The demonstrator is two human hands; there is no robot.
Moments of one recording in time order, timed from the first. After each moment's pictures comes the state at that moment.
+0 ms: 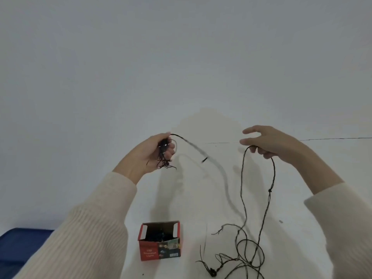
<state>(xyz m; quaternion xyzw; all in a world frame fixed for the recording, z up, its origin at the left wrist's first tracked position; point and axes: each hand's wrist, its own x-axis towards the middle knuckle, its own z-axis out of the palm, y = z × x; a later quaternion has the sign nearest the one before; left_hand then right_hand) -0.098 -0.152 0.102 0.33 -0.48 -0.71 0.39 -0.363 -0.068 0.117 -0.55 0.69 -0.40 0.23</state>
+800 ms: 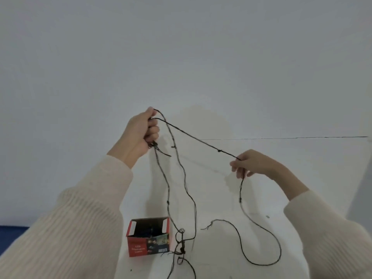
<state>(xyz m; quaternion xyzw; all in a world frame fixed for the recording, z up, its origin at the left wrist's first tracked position) -0.114 -0.153 0.122 0.31 -0.47 -0.61 0.56 -0.390 -0.091 0.055 -0.61 0.72 -0.26 0.22</state>
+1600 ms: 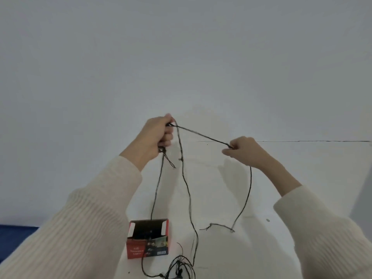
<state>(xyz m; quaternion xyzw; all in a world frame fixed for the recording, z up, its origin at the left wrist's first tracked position) -0.132 -0.148 0.121 0.34 -0.54 -0.58 0.51 -0.362 -0.100 0.081 -0.62 0.71 -0.32 0.07</state>
